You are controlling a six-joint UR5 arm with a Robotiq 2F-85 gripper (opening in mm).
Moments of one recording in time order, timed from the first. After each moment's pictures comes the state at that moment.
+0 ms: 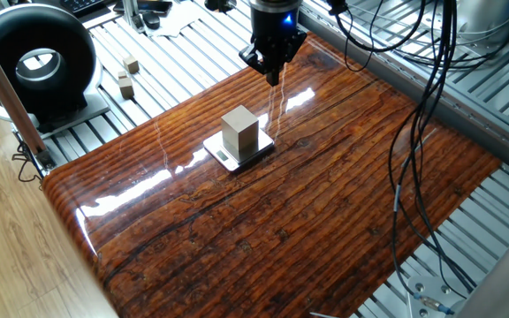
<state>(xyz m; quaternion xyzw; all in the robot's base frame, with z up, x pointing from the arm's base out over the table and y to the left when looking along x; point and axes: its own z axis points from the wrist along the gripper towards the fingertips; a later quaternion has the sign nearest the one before) 0.541 -0.008 0.189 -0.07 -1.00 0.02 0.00</state>
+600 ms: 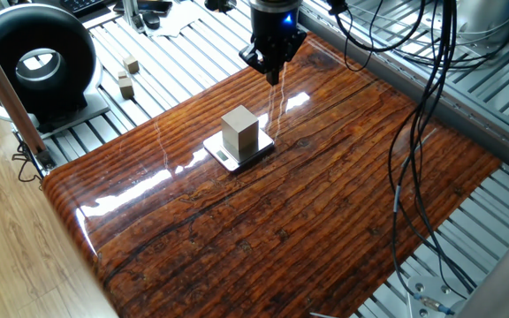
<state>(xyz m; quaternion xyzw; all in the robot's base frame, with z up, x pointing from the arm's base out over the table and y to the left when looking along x) 0.543 -0.010 0.189 -0.07 -1.00 0.03 0.00</state>
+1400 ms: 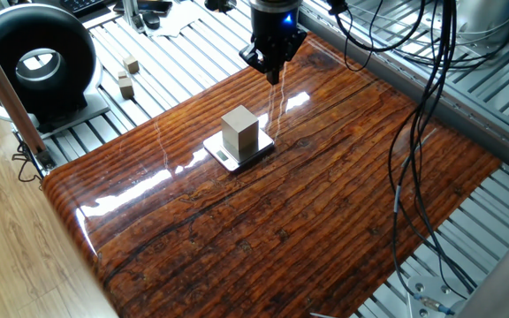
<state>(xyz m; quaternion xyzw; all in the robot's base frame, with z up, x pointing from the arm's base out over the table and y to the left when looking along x) 0.543 -0.011 0.189 -0.07 -1.00 0.03 0.00</state>
